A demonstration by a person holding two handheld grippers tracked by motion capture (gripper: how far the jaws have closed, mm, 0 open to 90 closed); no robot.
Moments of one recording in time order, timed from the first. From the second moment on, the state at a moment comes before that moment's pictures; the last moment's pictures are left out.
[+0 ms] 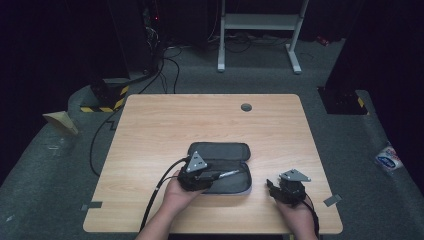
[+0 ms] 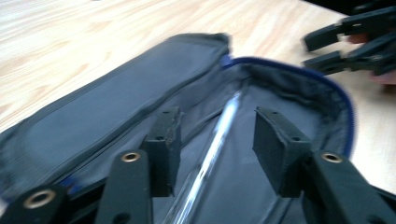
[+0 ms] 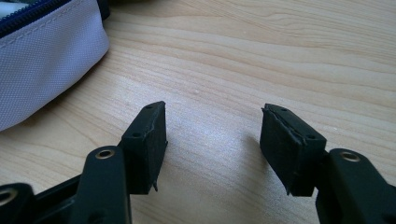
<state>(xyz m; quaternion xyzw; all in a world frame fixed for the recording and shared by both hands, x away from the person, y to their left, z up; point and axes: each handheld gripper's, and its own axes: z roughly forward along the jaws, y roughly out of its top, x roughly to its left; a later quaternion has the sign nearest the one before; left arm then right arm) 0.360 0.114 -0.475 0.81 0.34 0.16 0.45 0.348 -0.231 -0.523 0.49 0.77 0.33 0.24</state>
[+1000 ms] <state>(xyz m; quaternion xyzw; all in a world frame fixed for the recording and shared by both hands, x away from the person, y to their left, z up) 0.327 0.260 -0.499 0.75 0.48 0.20 0.42 0.347 -0.230 -0.523 0.49 0.77 0.32 0.24</state>
